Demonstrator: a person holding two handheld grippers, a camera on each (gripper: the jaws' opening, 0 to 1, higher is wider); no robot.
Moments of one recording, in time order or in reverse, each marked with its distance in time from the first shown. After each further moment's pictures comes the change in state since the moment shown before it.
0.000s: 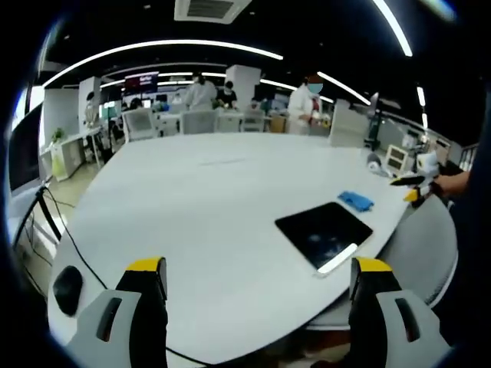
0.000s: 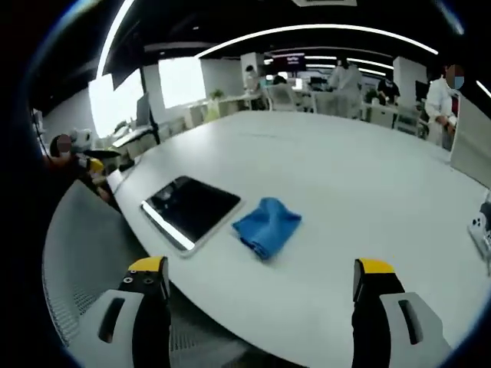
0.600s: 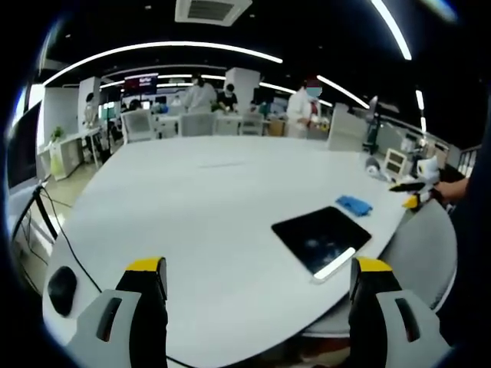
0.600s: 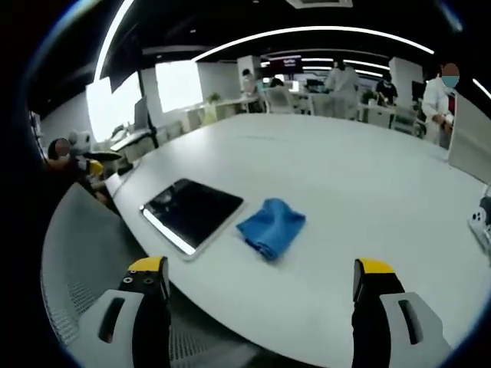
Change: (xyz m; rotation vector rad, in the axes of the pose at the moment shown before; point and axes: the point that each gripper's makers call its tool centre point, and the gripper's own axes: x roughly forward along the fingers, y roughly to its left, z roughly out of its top) left arm 0.005 -0.002 0.001 -0.015 -0.026 -0.012; right arm 0.002 0.006 -0.003 0.035 -0.004 -0.017
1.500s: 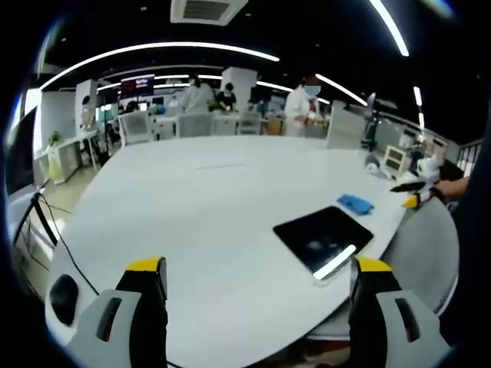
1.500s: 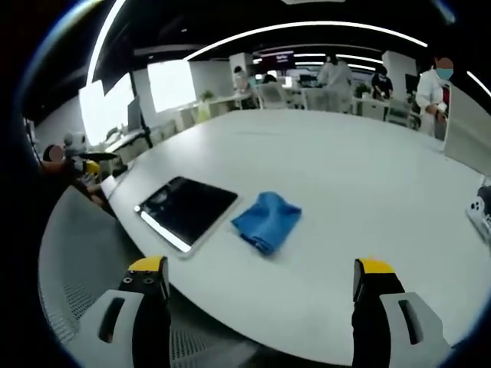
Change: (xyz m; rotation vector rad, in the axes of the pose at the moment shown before) left arm 0.005 0.004 0.005 0.020 0.008 -0.007; right arm 0.002 -0.005 -0.008 0.036 0.022 -0.026
